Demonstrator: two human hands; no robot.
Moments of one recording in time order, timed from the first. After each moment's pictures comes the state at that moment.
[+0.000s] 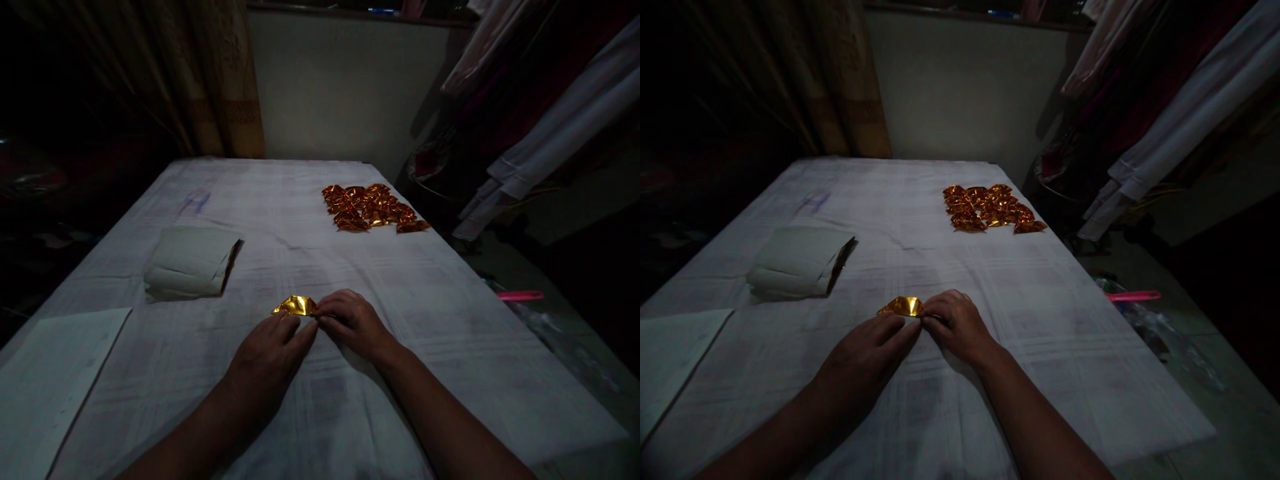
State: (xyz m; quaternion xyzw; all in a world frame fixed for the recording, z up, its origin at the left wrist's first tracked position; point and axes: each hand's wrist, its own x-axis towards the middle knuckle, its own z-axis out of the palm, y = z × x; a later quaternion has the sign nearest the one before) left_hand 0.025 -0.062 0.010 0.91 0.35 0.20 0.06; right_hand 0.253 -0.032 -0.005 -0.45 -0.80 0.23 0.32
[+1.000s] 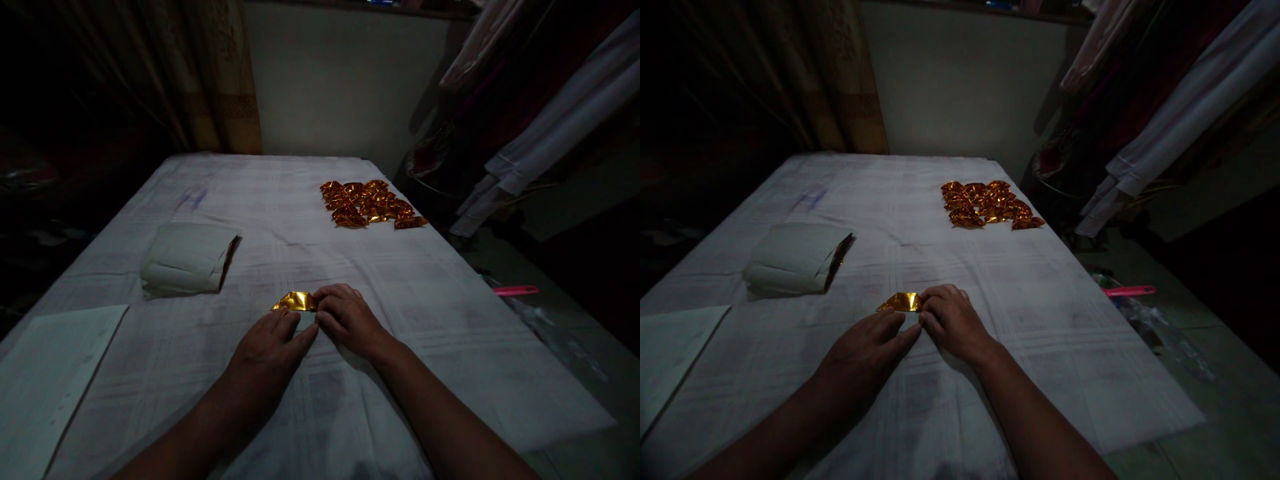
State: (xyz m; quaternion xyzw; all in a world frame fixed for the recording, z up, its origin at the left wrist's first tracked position) left_hand 0.025 -0.064 0.008 0.92 0.33 0.19 0.03; right_hand 0.248 -0.036 -0.006 -0.47 -0.81 0.20 0.28
